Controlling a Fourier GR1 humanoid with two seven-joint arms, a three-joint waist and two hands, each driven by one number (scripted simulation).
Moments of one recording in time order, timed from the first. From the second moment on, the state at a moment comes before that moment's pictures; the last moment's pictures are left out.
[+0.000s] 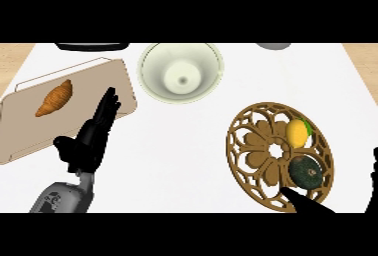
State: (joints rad) left arm -0.16 0.27 -0.26 -1.51 0.18 0.27 0.02; right arm 0.33 -0.01 0.18 -2.21 0.92 -0.35 0.79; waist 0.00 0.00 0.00
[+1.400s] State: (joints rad) left arm -0.15 0.16 -0.14 -1.50 0.06 0.17 0.05; right arm 0.39 -0.01 0.17 -2.10 0.62 -0.45 0.56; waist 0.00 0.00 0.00
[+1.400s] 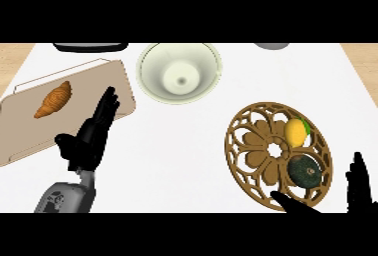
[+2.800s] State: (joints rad) left arm -0.14 0.10 -0.09 -1.57 -0.02 0.11 0.10; right arm 0.24 -0.04 0.08 -1.65 0.55 -0.52 0.38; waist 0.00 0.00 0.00
